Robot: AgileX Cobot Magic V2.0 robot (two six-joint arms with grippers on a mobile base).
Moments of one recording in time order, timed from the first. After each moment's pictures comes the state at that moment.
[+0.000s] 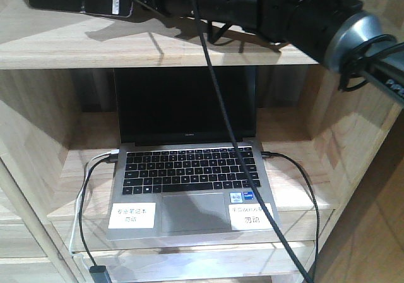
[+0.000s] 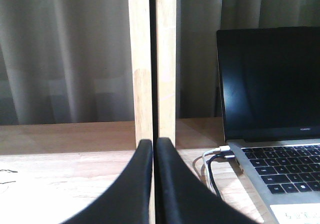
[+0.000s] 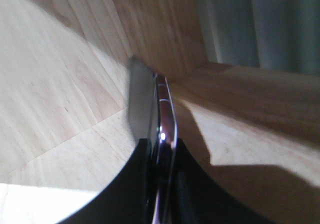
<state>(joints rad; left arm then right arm) 0.02 -0.02 0.03 -0.03 0.09 0.04 0.50 1.96 -1.89 1.39 0.55 -1.07</state>
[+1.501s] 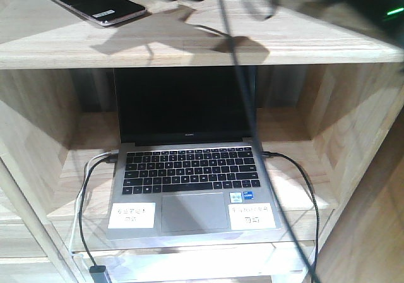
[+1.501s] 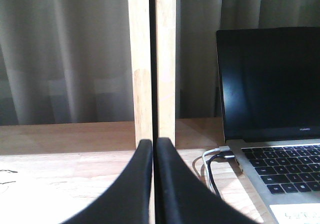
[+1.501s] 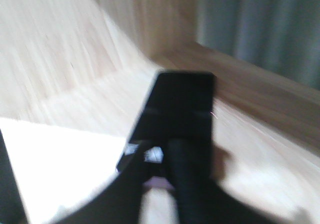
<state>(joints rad) 0.02 -0.02 0.03 -0.03 0.09 0.04 0.50 1.75 -1.89 0.76 0.66 -0.69</state>
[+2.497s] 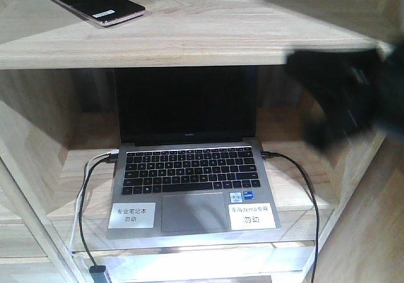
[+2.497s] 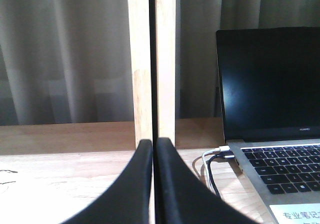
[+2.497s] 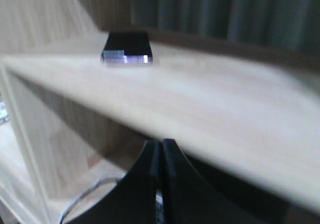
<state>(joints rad) 0.02 -0.02 0.03 -0.03 0.09 0.04 0.50 0.89 -0.86 0.68 0.26 -0.66</state>
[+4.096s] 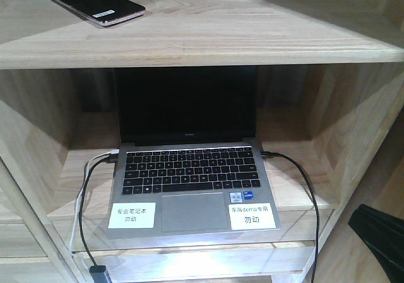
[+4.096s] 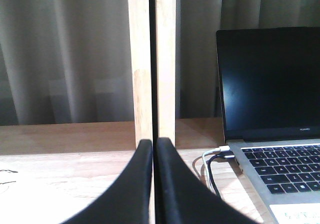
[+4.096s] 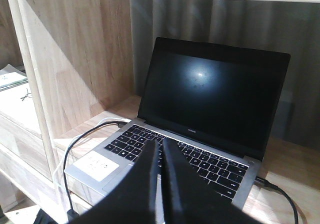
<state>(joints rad) 0.02 -0.02 0.03 -0.03 0.09 0.04 0.50 0.29 -0.27 0.68 0.22 -0.66</state>
